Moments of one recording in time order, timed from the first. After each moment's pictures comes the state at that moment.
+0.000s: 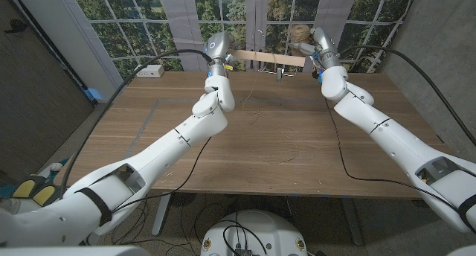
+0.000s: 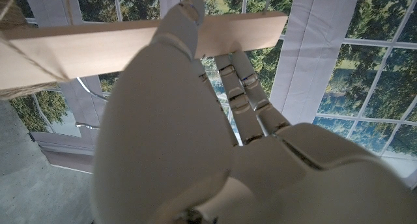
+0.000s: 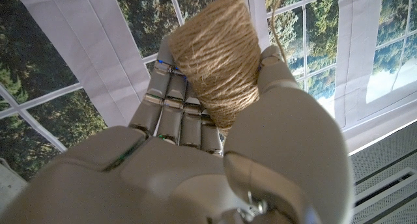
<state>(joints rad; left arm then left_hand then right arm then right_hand) 0.52 0.39 0.77 -1.73 0.57 0.67 0.58 1.43 -0.08 0.31 -0.22 0.46 1.26 -0.02 0.23 0.22 1.13 -0.10 0.26 0.60 0.96 0.00 0.37 0.25 0.42 -0.03 1.20 0.17 -0.53 -0.59 -0.55 -1.57 -0.19 -0.14 -0.46 1.00 0.11 0.29 -0.16 0.17 0.69 0.26 0.20 0.19 0.89 0.23 0.27 0.28 0.82 0.16 0.46 0.48 0.61 0.04 0.89 0.18</state>
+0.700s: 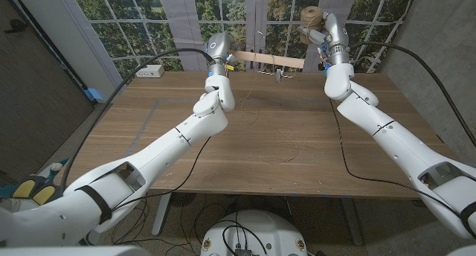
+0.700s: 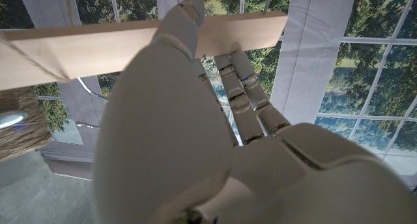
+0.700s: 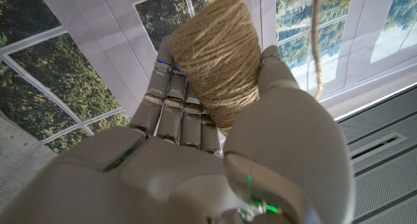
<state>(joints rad) 0.50 0.39 0.79 -1.72 0.59 0.69 0.56 1.43 -0.08 0.31 -0.22 0.46 1.26 -0.02 0.22 0.22 1.13 -0.10 0.25 0.60 0.96 0.00 0.36 0.25 0.42 -0.03 1.20 0.17 -0.58 -0.59 -0.49 -1.63 -0.25 -0.08 -0.59 1.00 0.11 0.29 -0.16 0.17 0.70 0.27 0.19 0.19 0.90 0.23 0.26 0.29 0.82 0.16 0.46 0.48 0.61 0.04 0.90 0.18</state>
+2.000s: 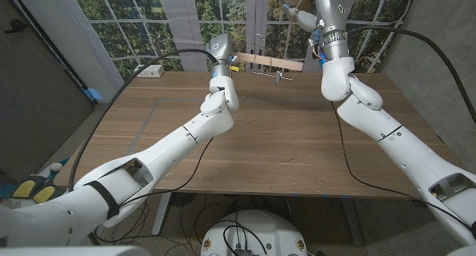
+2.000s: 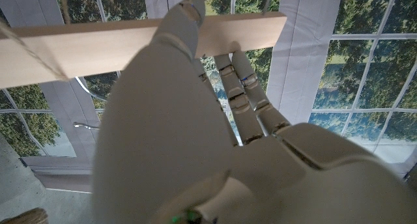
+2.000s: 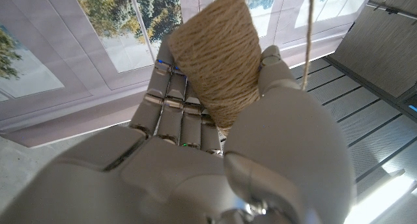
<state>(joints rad) 0.47 0.34 0.82 -1.65 0.61 0.74 0.61 1.43 -0.08 0.32 -0.23 0.46 1.27 -0.01 0.22 0.22 1.14 -0.10 0.24 0.60 0.96 -0.01 0.36 0.25 0.42 -0.03 1.20 0.17 -0.67 -0.63 -0.47 -1.91 -0.54 -0.05 -0.62 1.00 0.11 0.29 -0.16 0.17 0.70 0.27 0.20 0.19 0.90 0.24 0.27 0.28 0.82 0.15 0.45 0.49 0.61 0.04 0.91 0.18</state>
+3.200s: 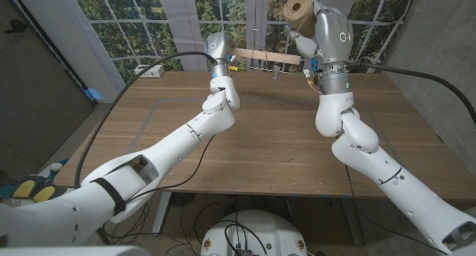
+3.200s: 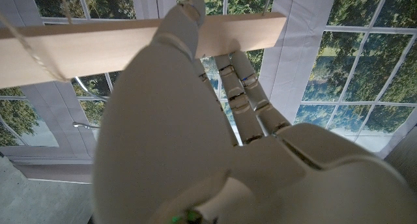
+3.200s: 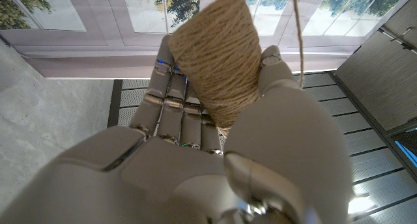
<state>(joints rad) 0.45 0.30 0.80 -1.55 0.56 0.68 0.74 1.43 -0.08 0.32 -0.23 0.46 1.27 -0.01 0.21 0.23 1.14 -0.09 0.23 0.60 0.96 -0.01 0.34 0.25 0.42 -0.03 1.20 0.17 -0.95 -0.61 -0.47 -2.14 -0.89 -0.31 -0.72 1.00 0.11 0.29 -0.16 0.17 0.70 0.27 0.20 0.19 0.90 0.24 0.27 0.28 0.83 0.16 0.46 0.49 0.61 0.04 0.91 0.18</state>
